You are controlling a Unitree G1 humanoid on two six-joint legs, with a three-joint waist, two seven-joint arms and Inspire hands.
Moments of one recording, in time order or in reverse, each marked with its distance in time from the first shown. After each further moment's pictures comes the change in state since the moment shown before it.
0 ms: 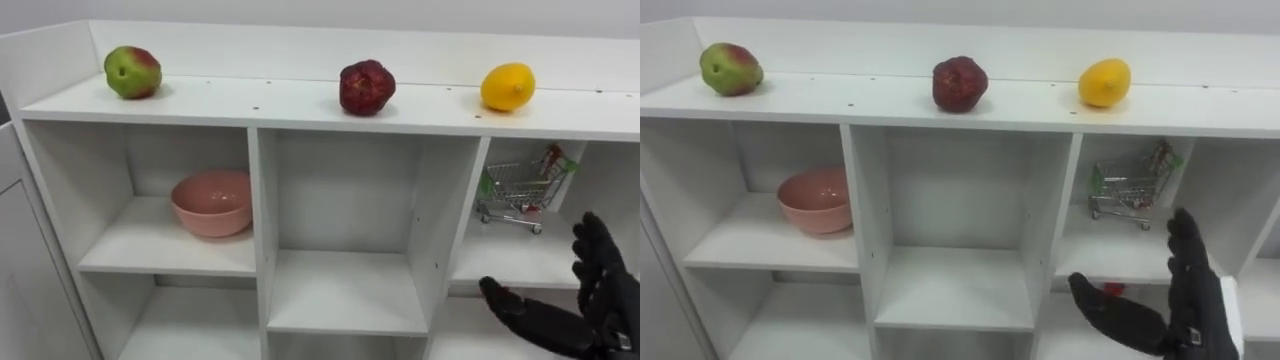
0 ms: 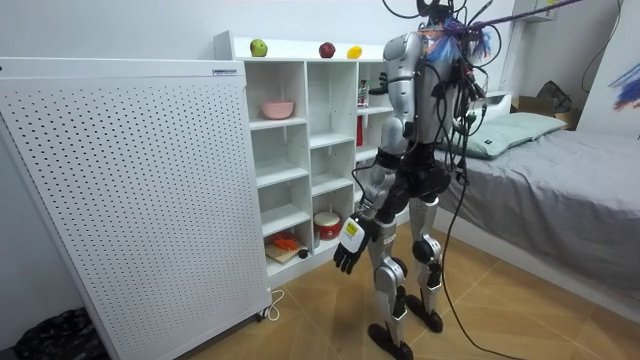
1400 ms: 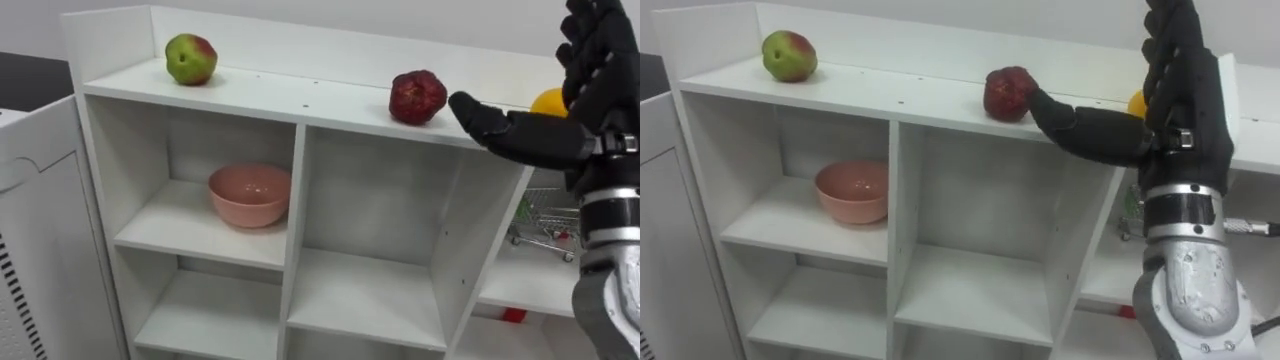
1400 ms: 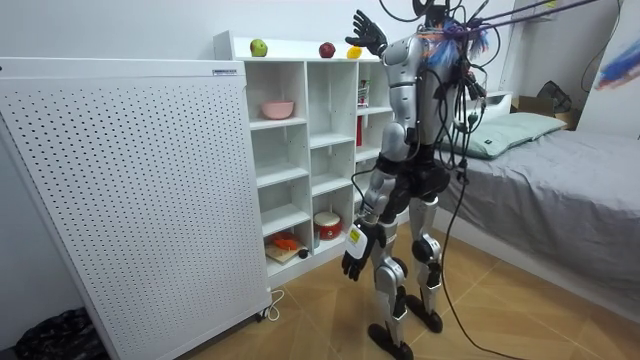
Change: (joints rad) left arm -0.030 0.056 -0.029 -0.024 0.126 0.093 -0.080; right arm -0.501 -0.137 0.033 -0.002 0.089 0.044 0.022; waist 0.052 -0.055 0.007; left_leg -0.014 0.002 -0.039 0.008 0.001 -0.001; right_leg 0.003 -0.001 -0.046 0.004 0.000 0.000
